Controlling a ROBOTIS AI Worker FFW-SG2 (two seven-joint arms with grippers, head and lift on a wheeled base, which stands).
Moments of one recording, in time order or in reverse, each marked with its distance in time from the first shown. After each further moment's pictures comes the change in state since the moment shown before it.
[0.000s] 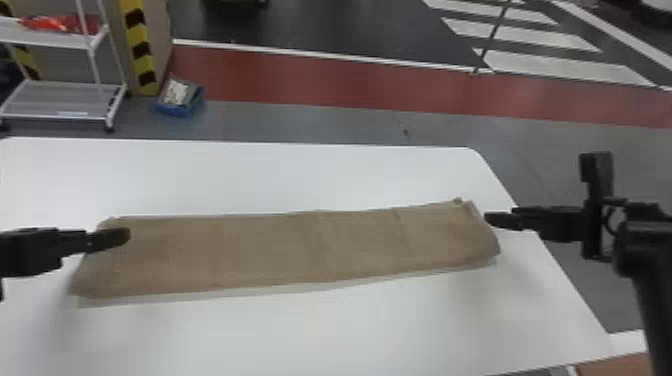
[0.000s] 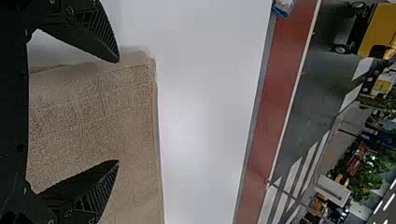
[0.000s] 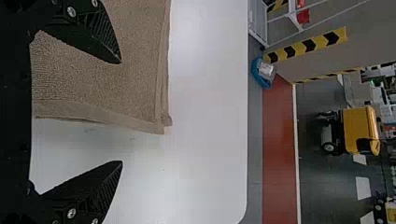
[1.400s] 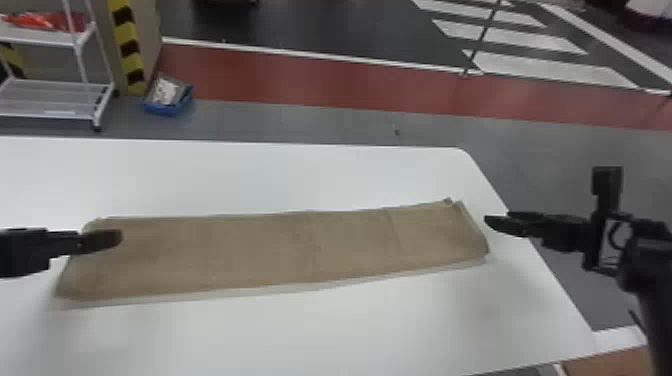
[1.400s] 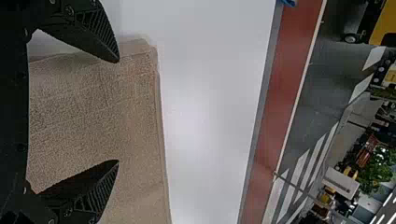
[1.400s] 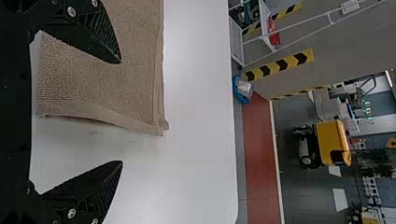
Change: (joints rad) left arm -0.020 0.017 -0.023 0.008 0.013 0.022 -0.021; right arm 0.029 -0.029 -0.074 0.079 -0.091 -0.110 0.085
